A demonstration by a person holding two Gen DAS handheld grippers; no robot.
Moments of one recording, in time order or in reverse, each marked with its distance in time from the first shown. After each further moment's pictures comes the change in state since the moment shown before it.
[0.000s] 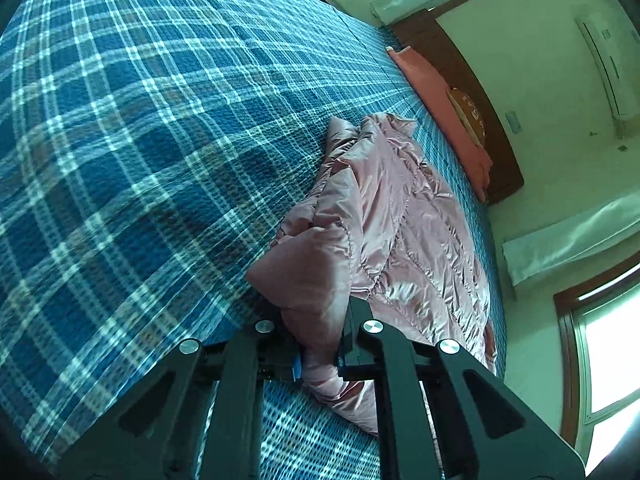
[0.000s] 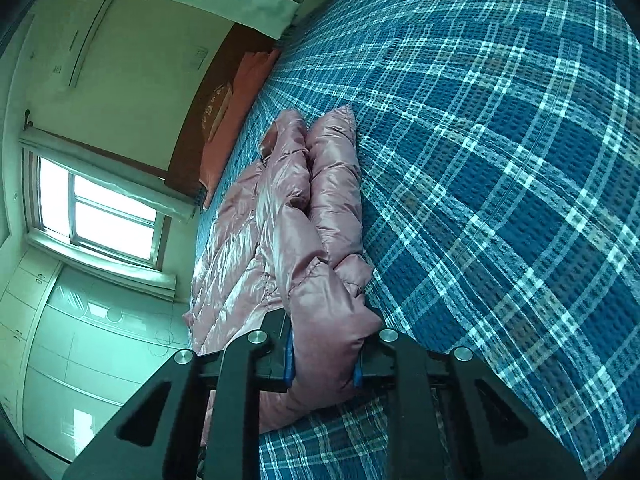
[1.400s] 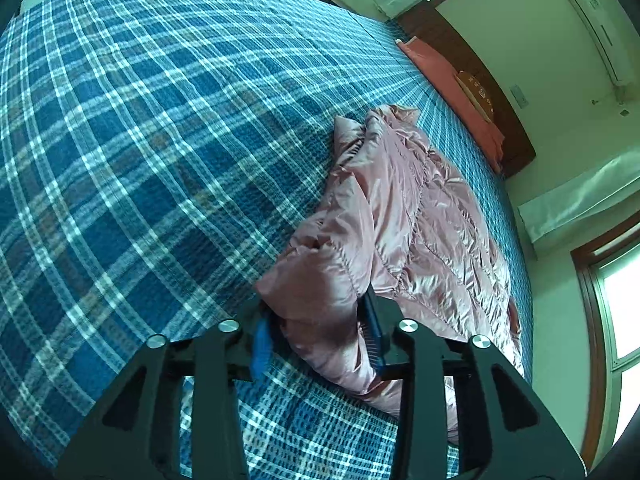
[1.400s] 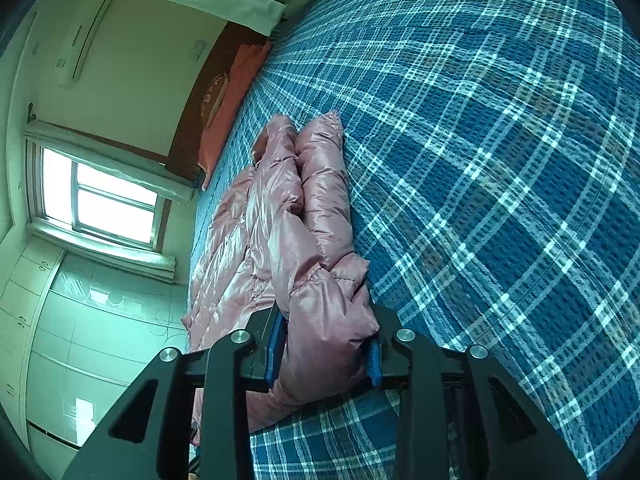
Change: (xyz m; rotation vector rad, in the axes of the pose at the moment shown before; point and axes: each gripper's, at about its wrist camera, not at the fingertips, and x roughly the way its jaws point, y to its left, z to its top) left arm -0.094 0.061 -0.038 0.070 0.009 0.101; right arm -0.082 -0.055 -0.036 0.027 0.047 -0.009
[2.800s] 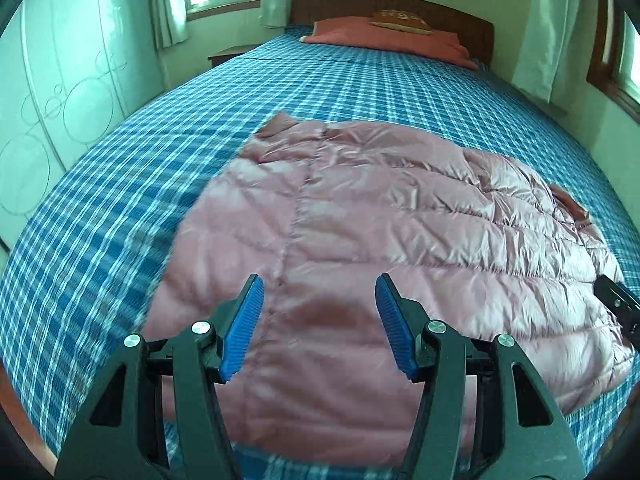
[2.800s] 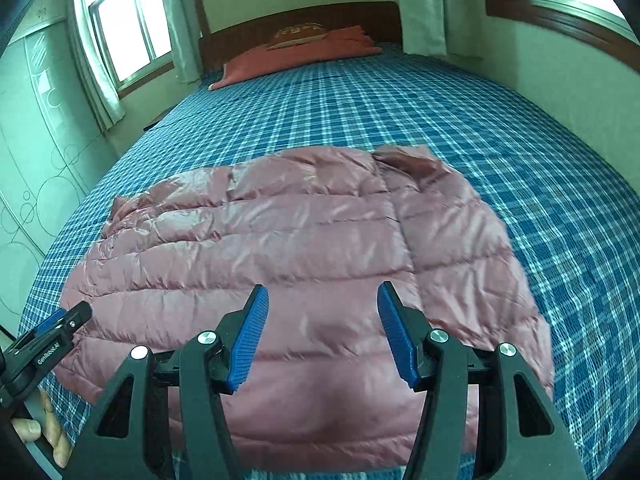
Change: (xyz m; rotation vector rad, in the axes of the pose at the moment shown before) left arm 0.044 -0.157 -0.027 0.663 -0.085 0.282; right arm 0.081 0.189 -0.075 -0.844 -0.019 -0.387
